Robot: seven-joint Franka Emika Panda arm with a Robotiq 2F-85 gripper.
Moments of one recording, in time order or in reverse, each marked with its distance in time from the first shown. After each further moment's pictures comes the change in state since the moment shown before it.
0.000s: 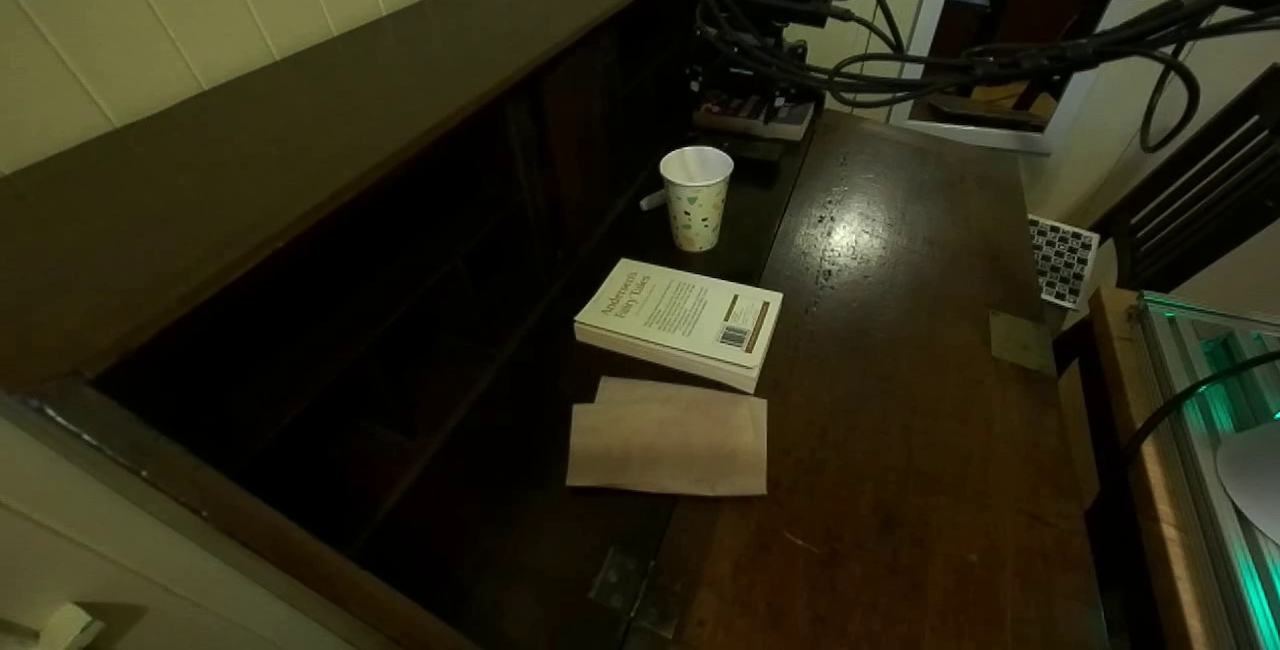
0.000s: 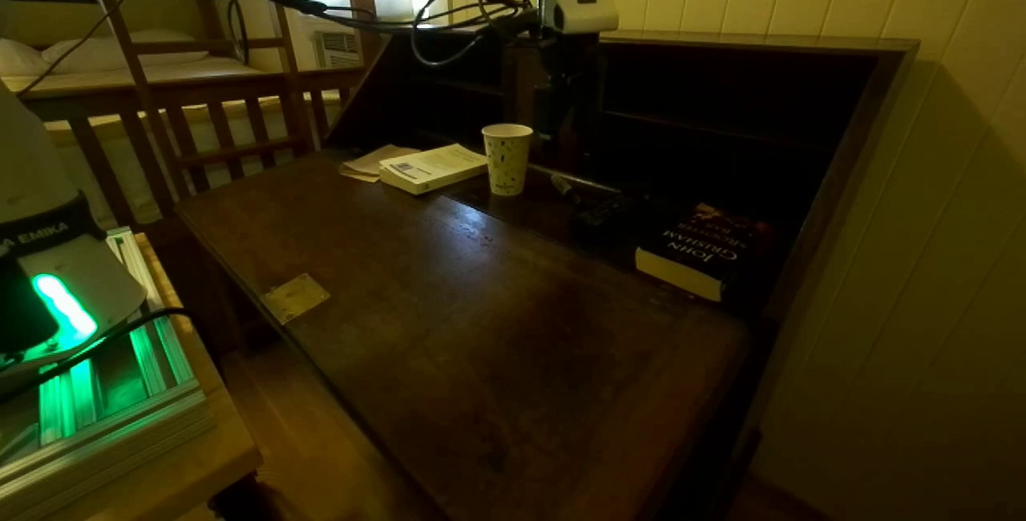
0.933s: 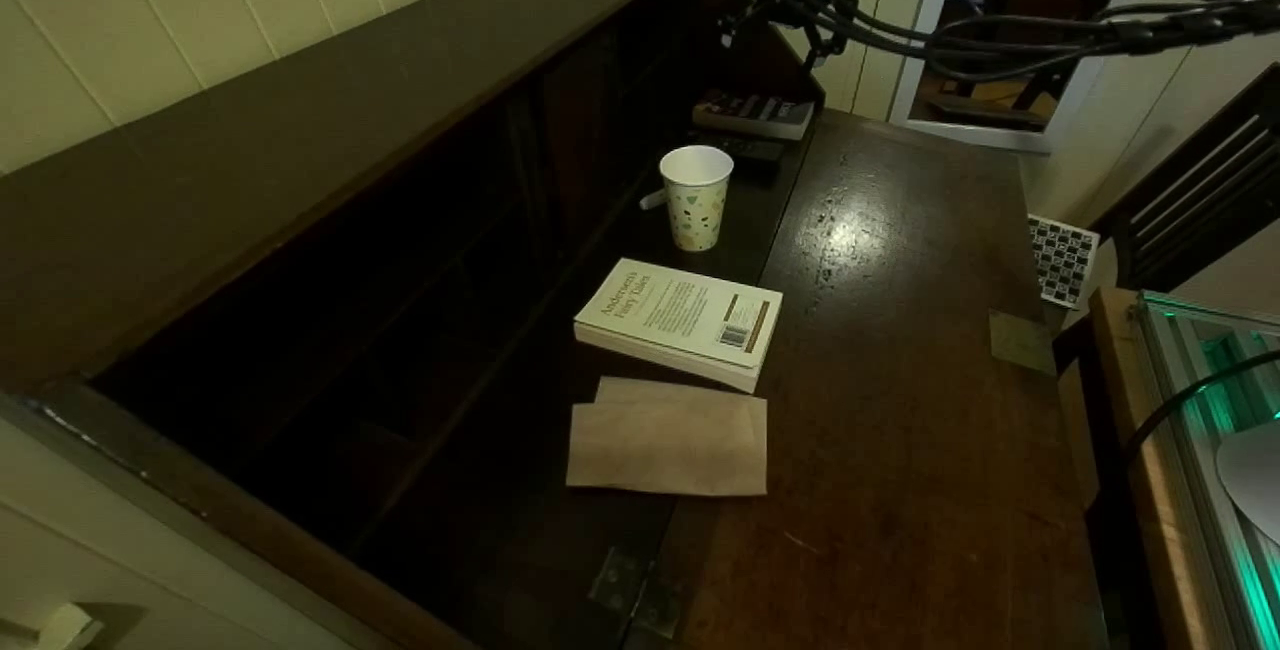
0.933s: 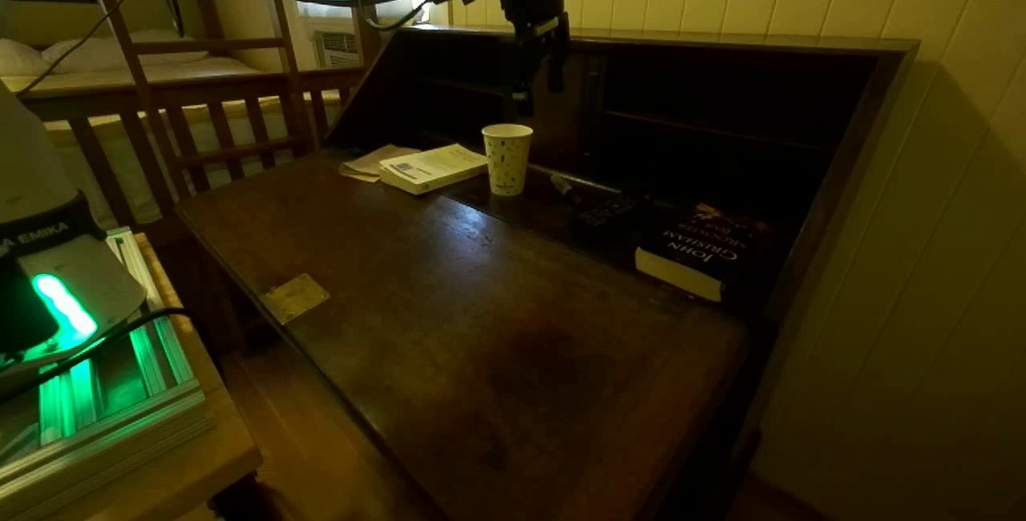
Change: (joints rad) arm 0.000 -0.258 0.012 -0.229 -0.081 0.082 -0.006
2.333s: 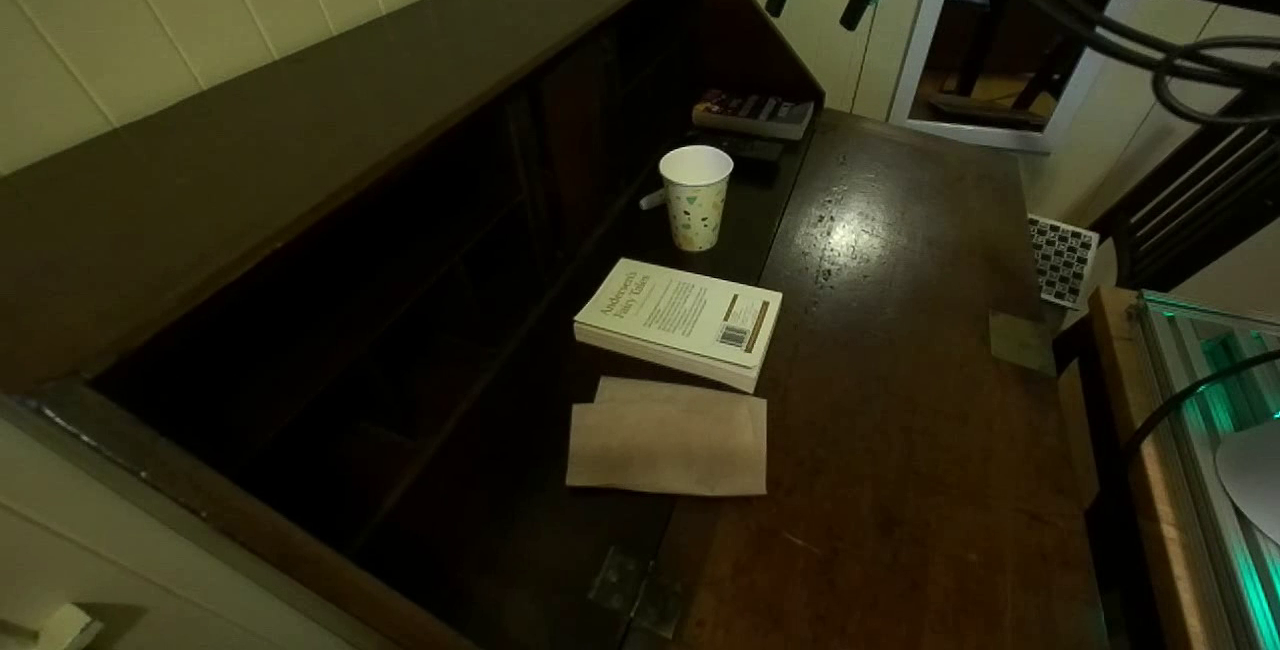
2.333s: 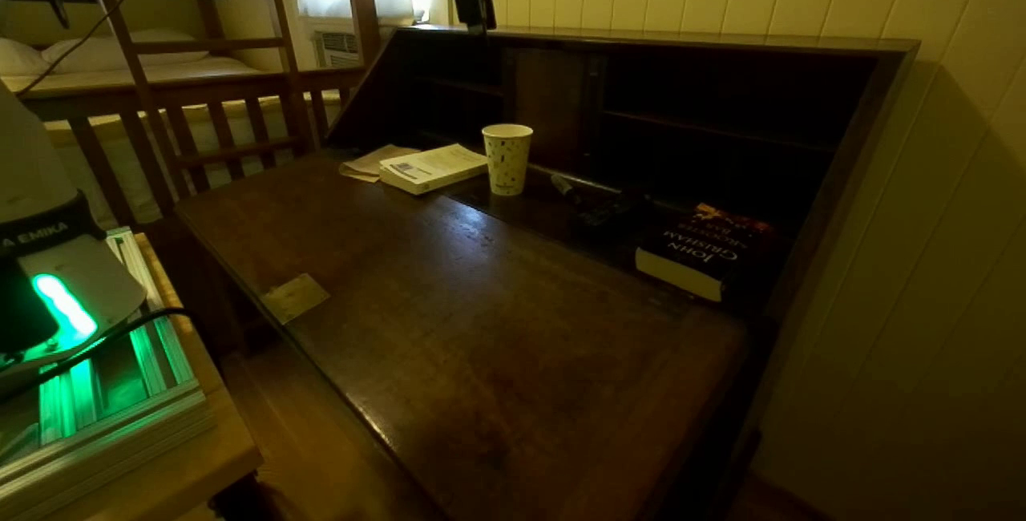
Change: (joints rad) arm 0.006 -0.339 0.029 -0.206 -0.004 -0.068 -0.408
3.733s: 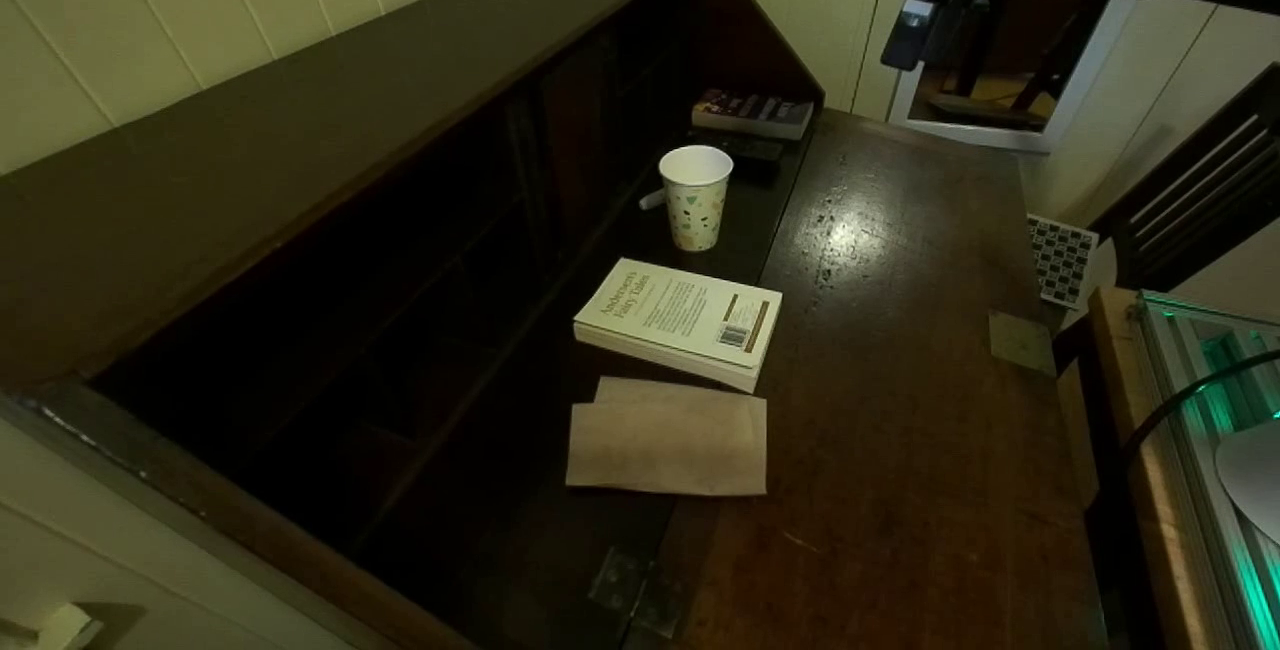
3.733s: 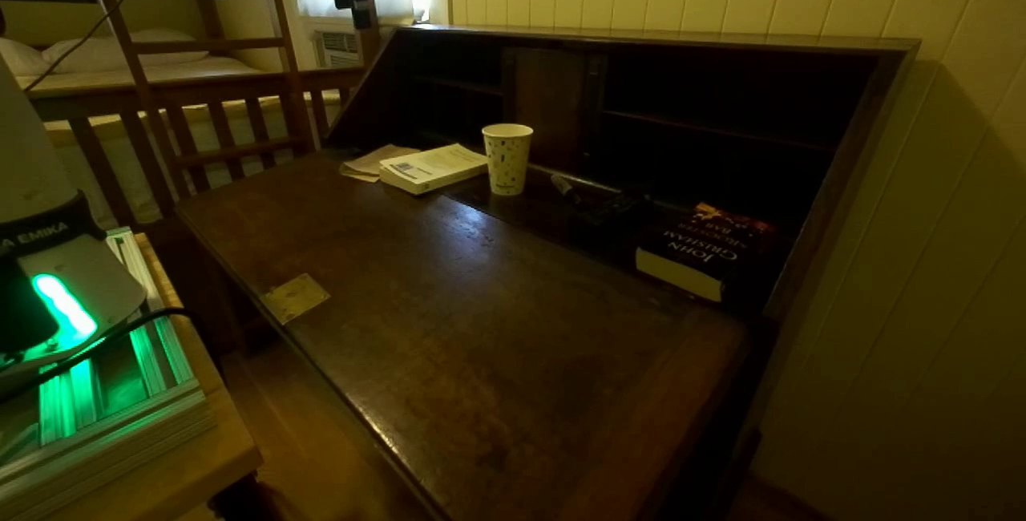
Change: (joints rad) arm 0.217 -0.381 0.029 -0.238 0.000 -0.260 -0.357
